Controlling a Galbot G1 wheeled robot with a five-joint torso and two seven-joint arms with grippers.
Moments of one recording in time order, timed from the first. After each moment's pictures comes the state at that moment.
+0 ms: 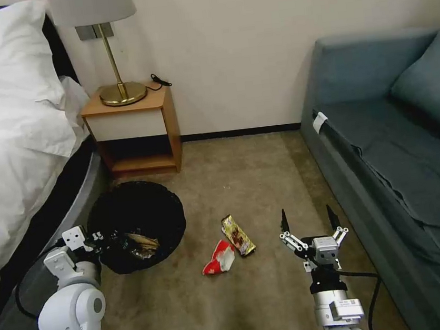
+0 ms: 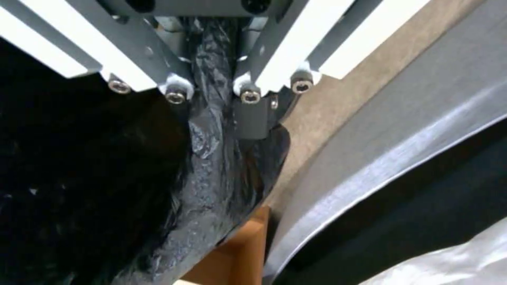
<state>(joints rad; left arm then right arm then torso) 1.33 -1.40 -0.77 -2.07 -0.43 0.58 -0.28 -1.62 1.34 0.23 2.08 -0.13 0.26 0.43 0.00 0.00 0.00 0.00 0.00</state>
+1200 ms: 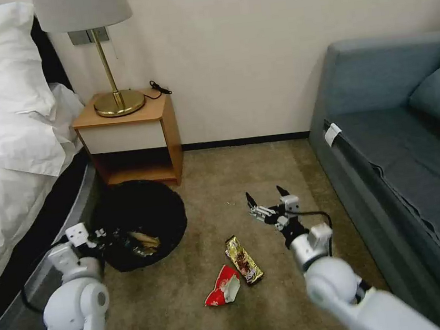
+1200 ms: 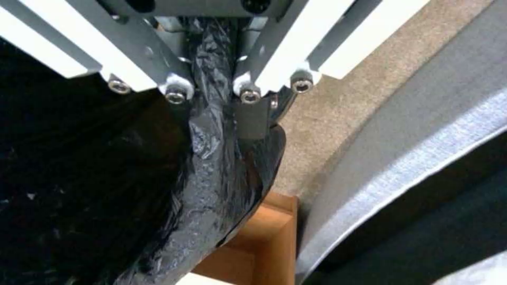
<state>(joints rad) 1.27 -1.41 -0.73 -2.01 -0.42 0.59 -0.28 -0.97 0.93 -0.13 1.84 0.92 0.02 0.22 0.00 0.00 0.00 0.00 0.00</state>
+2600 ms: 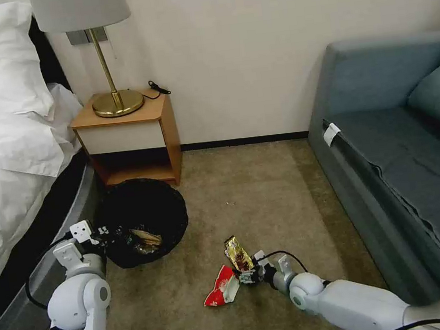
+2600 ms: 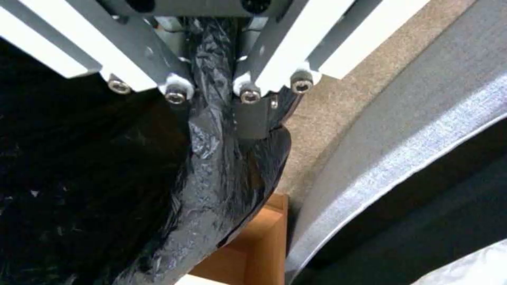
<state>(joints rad) 1.27 -1.40 -0.74 -2.00 -0.42 0.57 -0.27 -0.61 1.09 -0.82 1.02 1.03 0.13 -0.03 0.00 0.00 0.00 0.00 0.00</state>
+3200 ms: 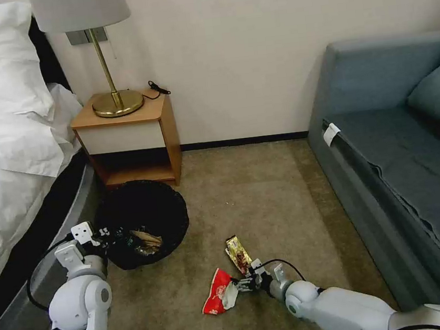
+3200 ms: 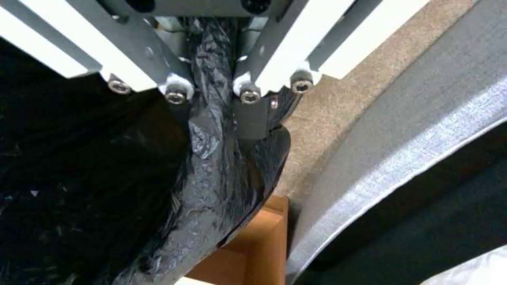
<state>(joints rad) 1.27 -1.40 -0.74 -1.99 -0.41 0.56 -0.26 -0.64 1.16 -0.81 0.94 0.99 0.16 -0.05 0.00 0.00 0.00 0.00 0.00</state>
